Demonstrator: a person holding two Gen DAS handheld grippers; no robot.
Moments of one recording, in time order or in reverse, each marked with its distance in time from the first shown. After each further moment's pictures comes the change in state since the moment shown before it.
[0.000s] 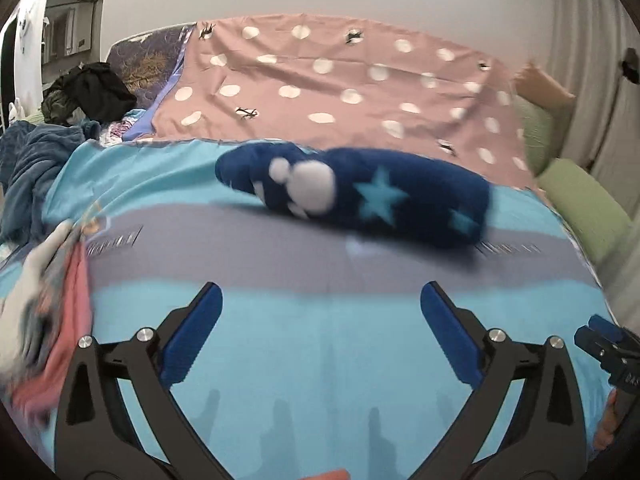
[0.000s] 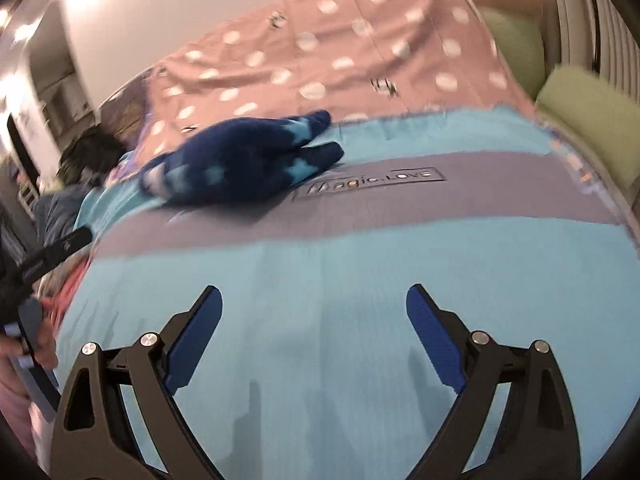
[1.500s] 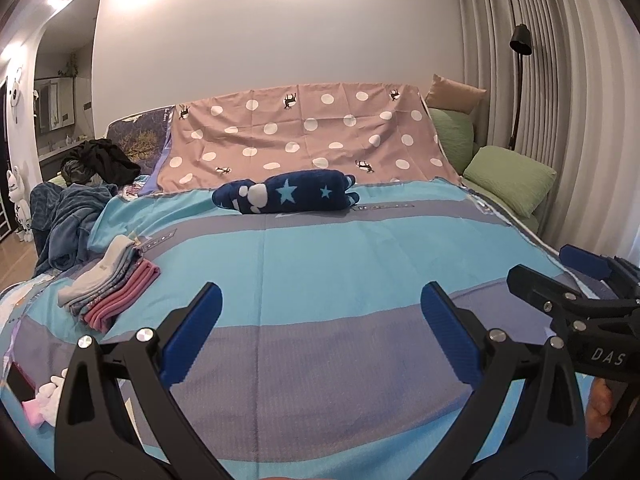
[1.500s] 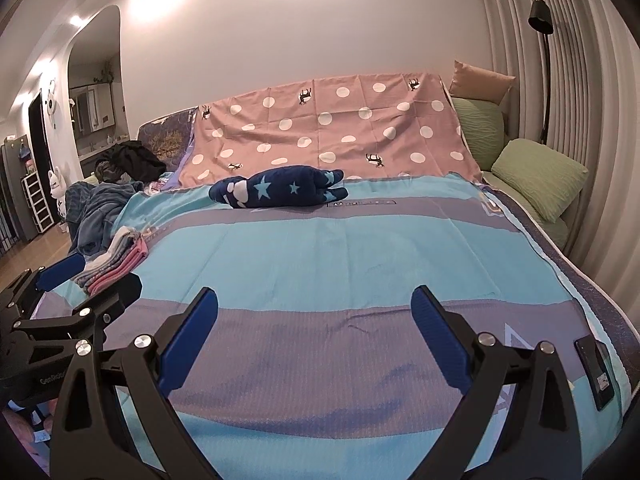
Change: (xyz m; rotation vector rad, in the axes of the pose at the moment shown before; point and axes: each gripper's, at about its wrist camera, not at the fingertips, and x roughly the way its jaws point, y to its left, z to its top) left arm -0.286 -0.085 -0.152 0.180 -0.194 -0.049; right arm -0.247 0.083 -0.130 -0.088 -0.227 -0.077
